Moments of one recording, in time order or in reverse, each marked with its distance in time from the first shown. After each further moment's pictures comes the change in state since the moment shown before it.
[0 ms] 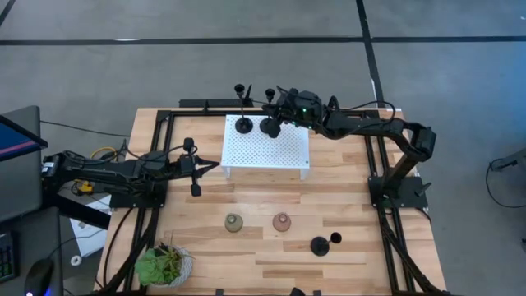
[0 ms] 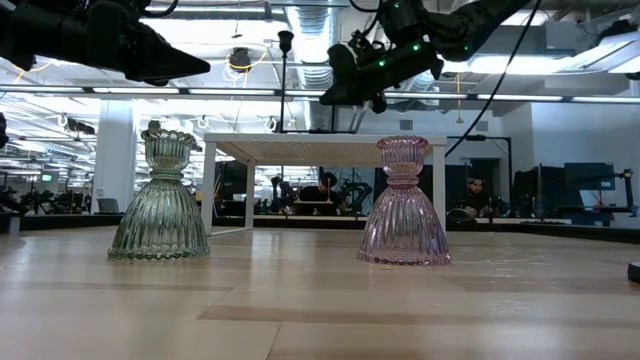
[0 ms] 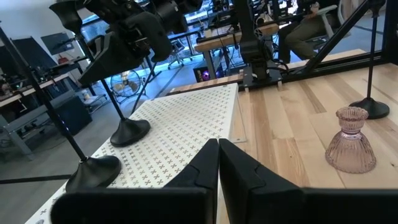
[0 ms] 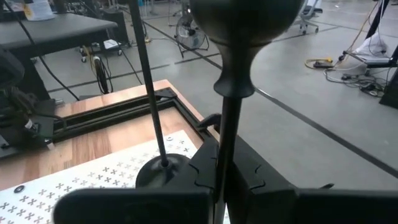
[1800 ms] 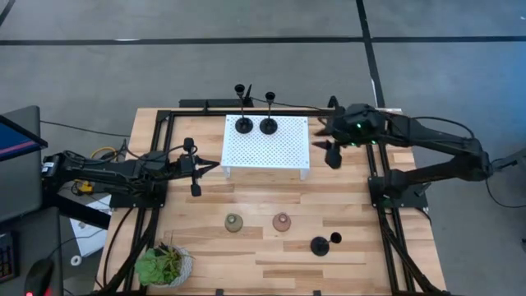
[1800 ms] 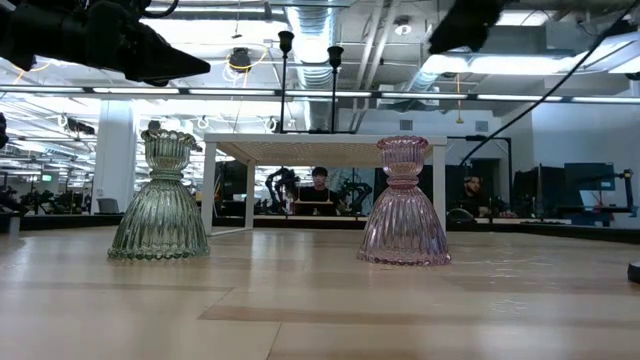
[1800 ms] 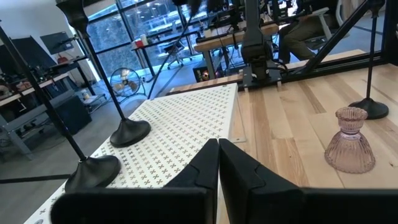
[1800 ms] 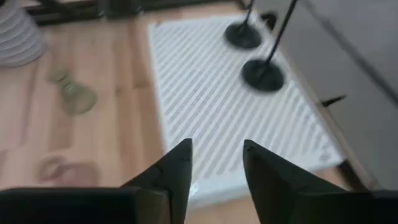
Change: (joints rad) left arm 0.000 0.000 0.000 -0.001 0.001 -0.003; right arm 0.200 -0.627 0.000 -1.049 -0.004 -0.061
